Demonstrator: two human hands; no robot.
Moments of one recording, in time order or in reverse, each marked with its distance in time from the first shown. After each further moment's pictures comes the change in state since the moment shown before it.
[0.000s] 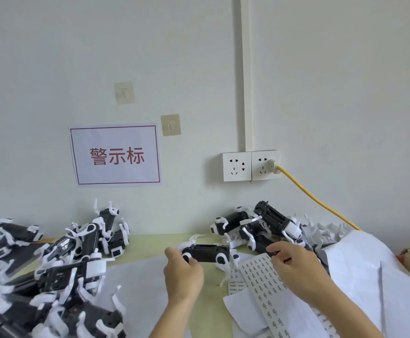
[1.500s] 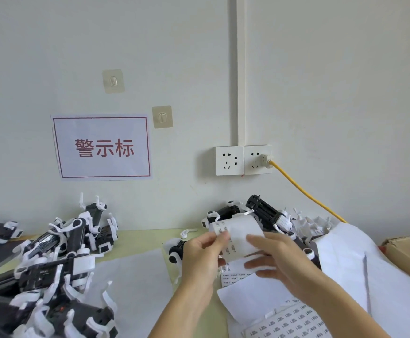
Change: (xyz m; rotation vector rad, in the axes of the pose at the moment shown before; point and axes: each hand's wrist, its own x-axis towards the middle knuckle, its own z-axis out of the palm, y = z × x) left_hand -0.032 0.041 0.010 -0.622 -0.417 -0.013; right_hand -0.012 -0.034 0.003 0.686 -0.187 0.121
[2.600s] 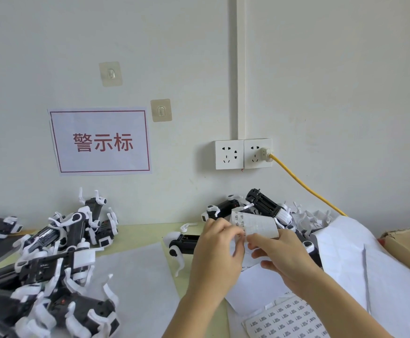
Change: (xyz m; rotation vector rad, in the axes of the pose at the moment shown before) left_hand -0.003 -0.013 0.003 0.895 -0.025 0.871; right_hand 0.006 0.008 0.006 0.026 0.193 -0.006
